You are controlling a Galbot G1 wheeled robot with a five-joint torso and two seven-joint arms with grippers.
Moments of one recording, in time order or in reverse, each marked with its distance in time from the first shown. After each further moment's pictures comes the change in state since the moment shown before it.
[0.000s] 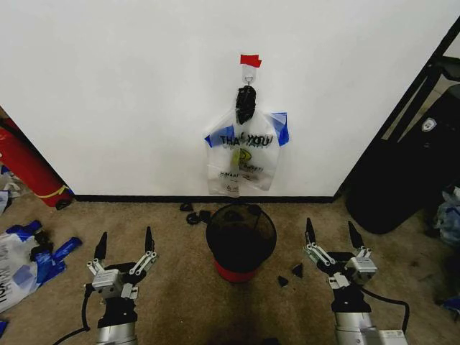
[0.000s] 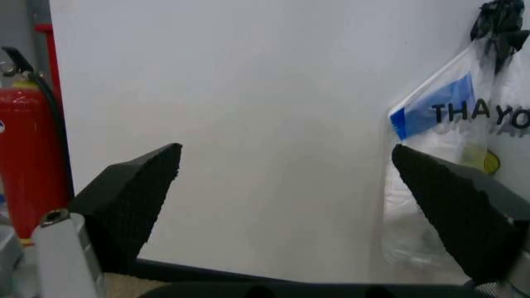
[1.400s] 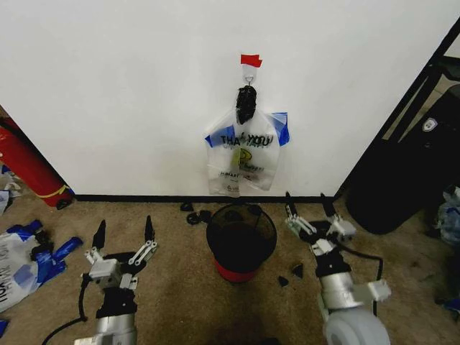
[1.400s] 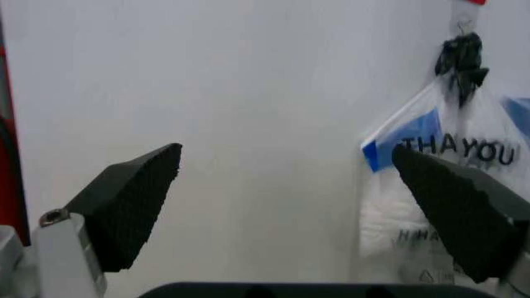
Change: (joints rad) left arm -0.087 0.048 0.028 -0.045 -0.008 0.081 0.009; right arm 0.304 -0.140 -0.052 -0.028 0.310 -0.227 -0.094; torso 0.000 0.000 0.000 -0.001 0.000
